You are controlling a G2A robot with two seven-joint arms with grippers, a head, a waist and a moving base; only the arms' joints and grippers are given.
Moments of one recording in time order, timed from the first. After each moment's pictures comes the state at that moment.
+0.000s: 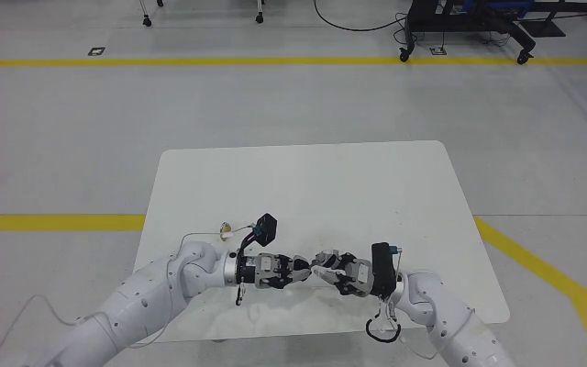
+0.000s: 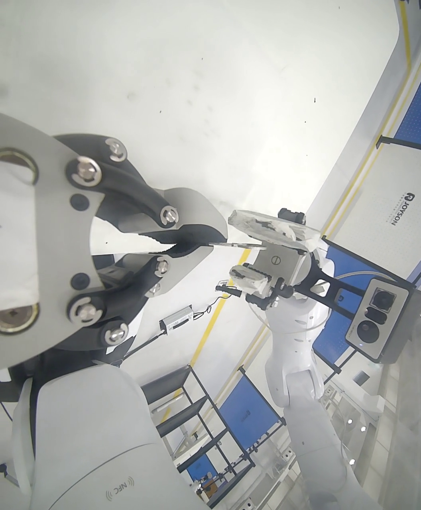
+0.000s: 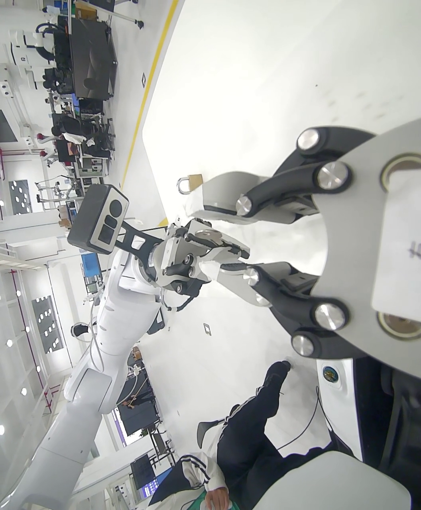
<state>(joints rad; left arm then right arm) 0.63 -1.03 -0.34 -1.22 0.34 -1.01 -0.07 -1.20 -1.00 1.04 -1.44 -1.08 -1.00 -0.39</state>
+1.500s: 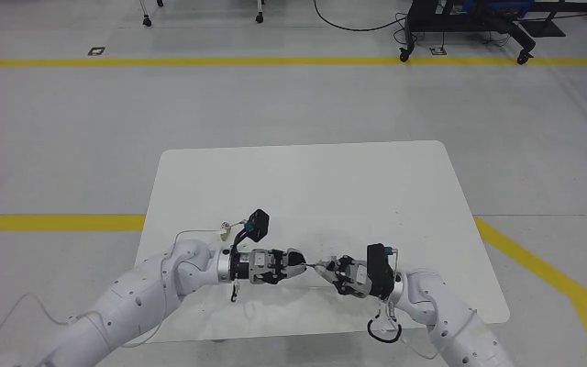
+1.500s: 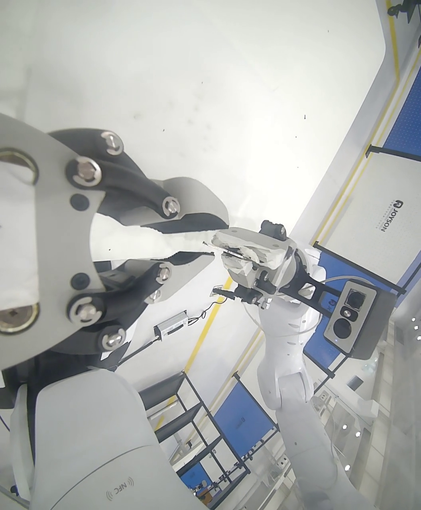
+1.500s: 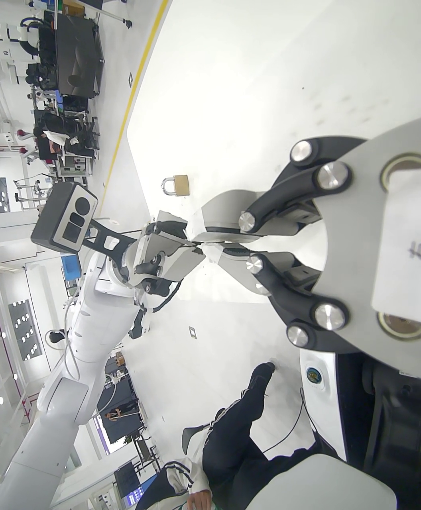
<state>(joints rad) 0.62 -1.00 -0.34 -1.23 0.35 -1.01 0.00 -1.22 -1.02 1.08 -1.45 -1.09 -1.01 -0.29</state>
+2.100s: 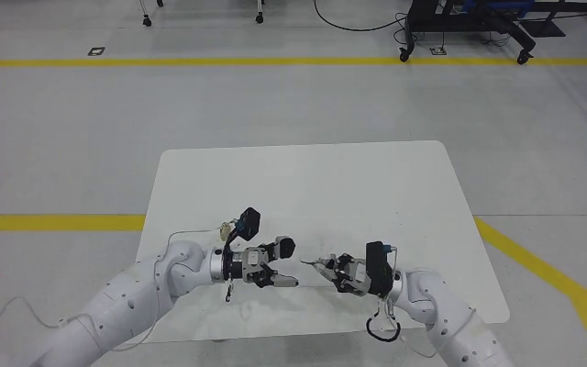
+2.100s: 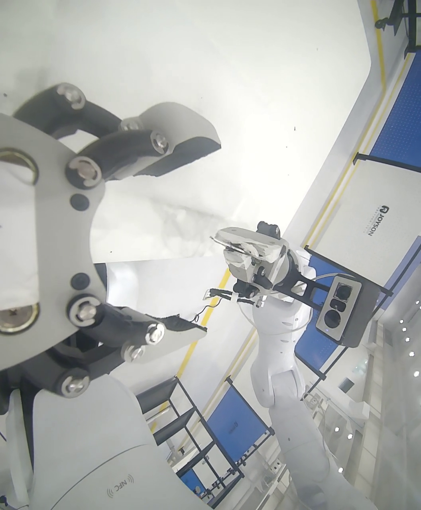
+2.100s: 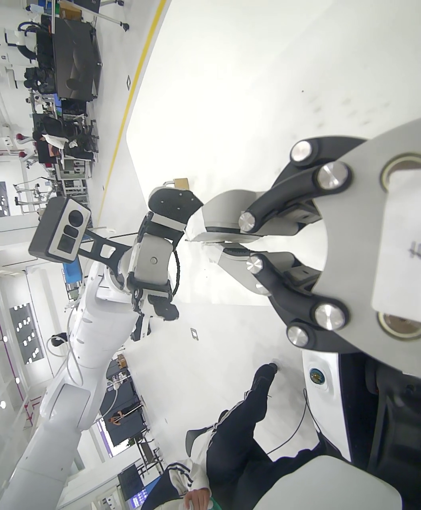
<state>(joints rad) 0.63 -0.95 -0.35 -1.25 0.38 -1.01 0.08 -1.22 -1.02 1.09 -1.44 -1.06 -1.01 -0.28</state>
